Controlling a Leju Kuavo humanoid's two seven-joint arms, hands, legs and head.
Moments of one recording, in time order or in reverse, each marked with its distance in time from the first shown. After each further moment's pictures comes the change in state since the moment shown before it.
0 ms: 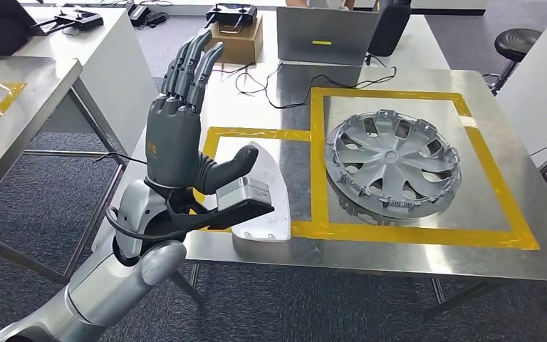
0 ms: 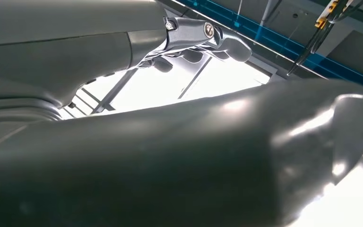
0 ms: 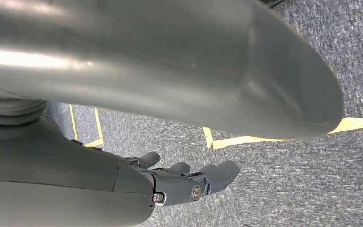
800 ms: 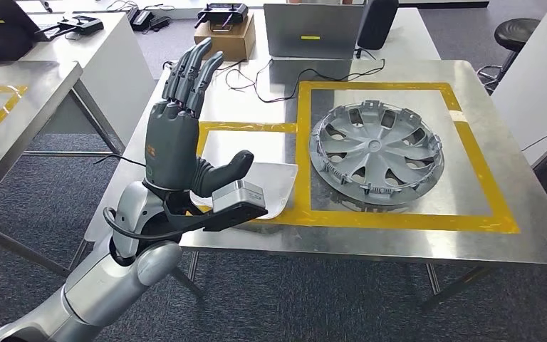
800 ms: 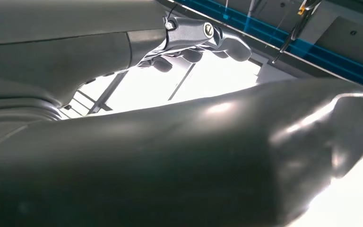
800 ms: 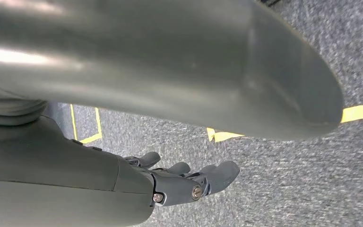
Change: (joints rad) left arm 0.009 0.036 -0.006 0.004 0.037 0.000 -0.009; right arm 0.001 0.004 0.000 0.000 0.009 0.000 -0.002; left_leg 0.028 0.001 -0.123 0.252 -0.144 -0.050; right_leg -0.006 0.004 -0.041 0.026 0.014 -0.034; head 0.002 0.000
